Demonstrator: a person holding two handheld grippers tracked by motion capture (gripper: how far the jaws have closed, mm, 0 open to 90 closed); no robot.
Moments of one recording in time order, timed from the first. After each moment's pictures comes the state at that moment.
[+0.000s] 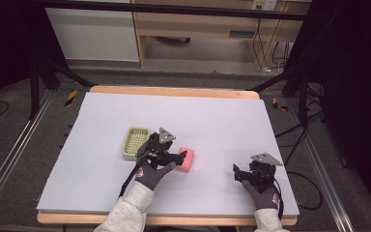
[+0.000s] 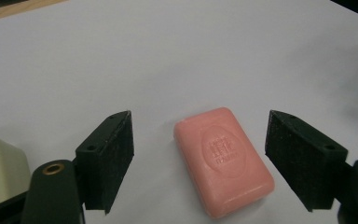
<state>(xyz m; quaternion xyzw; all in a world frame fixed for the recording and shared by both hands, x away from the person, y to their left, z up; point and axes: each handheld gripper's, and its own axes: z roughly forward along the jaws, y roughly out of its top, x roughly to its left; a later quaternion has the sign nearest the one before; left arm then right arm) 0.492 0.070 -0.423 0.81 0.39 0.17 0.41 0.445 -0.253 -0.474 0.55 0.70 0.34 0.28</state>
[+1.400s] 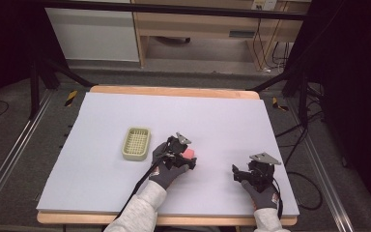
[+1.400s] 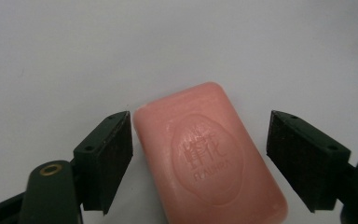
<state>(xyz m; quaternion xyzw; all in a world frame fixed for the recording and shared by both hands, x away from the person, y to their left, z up) 0.512 0.028 -0.459 0.84 0.40 0.15 0.33 0.447 -0.252 -0.476 0.56 0.71 0.34 0.27</state>
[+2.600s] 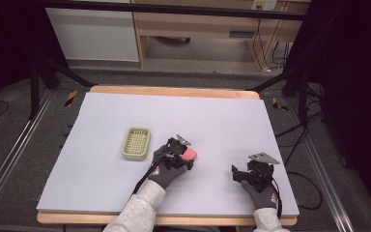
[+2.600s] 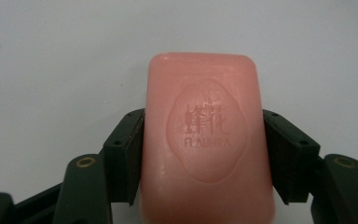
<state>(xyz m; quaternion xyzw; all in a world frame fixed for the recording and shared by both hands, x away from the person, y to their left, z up) 0.515 0.029 -0.469 0.86 0.39 0.12 0.31 0.448 -0.250 -0.477 0.56 0.71 0.33 0.27</state>
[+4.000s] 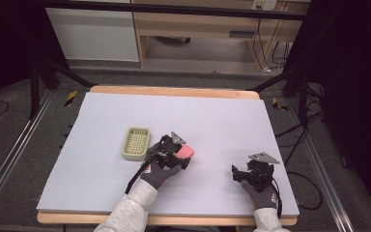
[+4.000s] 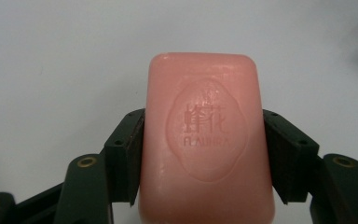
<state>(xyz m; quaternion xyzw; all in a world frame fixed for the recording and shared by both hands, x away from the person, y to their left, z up) 0.502 0.051 -0.438 0.86 0.37 0.13 0.33 0.449 -0.250 -0.477 0.56 0.71 0.33 0.27</state>
